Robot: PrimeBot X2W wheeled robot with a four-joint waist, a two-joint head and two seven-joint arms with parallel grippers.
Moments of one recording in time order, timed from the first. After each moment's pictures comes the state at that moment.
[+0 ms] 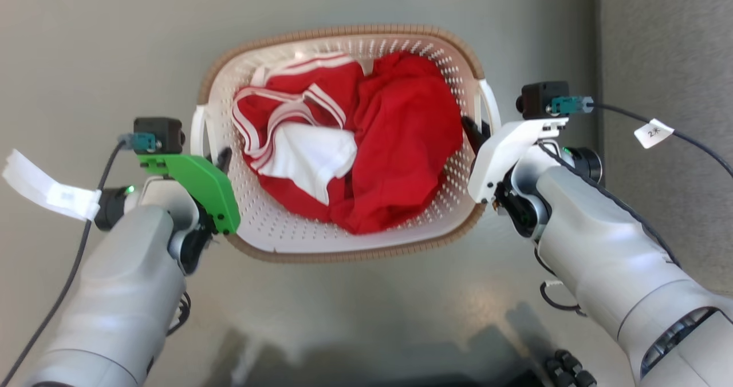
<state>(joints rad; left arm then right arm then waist) -0.81 0.13 -0.73 1.00 -0.86 -0.13 -0.02 -0.84 -0.06 0.85 1.03 0.93 0.03 -0.10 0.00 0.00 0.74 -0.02</state>
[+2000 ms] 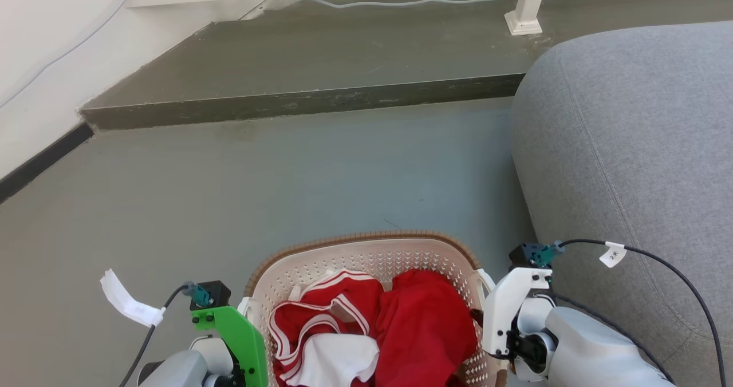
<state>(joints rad) -0.49 0.07 -0.87 1.12 -1.04 -0.13 0.22 -0.52 -0.06 1.00 1.11 1.12 0.06 0.19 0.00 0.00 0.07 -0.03</state>
